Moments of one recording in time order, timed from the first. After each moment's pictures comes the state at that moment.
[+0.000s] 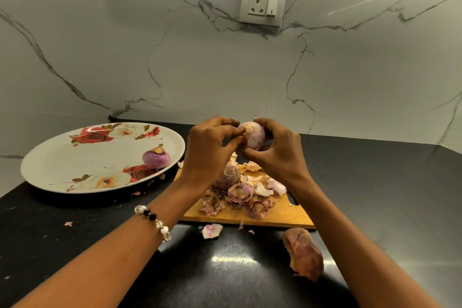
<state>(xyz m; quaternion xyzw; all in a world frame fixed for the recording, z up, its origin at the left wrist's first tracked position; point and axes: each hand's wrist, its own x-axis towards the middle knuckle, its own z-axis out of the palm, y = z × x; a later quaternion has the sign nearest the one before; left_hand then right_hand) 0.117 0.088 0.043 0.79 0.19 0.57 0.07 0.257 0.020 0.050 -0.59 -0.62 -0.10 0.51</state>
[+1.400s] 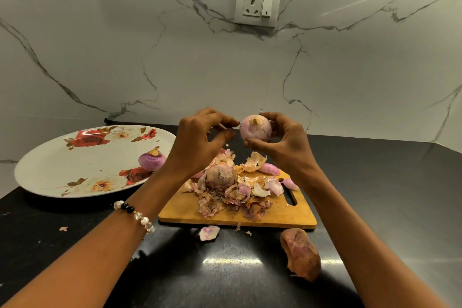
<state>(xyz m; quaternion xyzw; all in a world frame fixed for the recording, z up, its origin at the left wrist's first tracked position) 0.104 0.103 0.060 0.83 0.14 0.53 0.10 0.276 0.015 0.061 -0.58 -0.59 0.02 0.56</state>
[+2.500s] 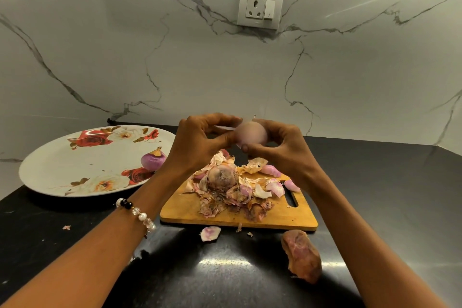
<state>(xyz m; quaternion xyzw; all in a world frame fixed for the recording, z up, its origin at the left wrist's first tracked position) 0.100 0.095 0.064 0.80 0.16 0.50 0.30 0.275 0.009 0.062 -0.53 -0.64 0.11 0.54</state>
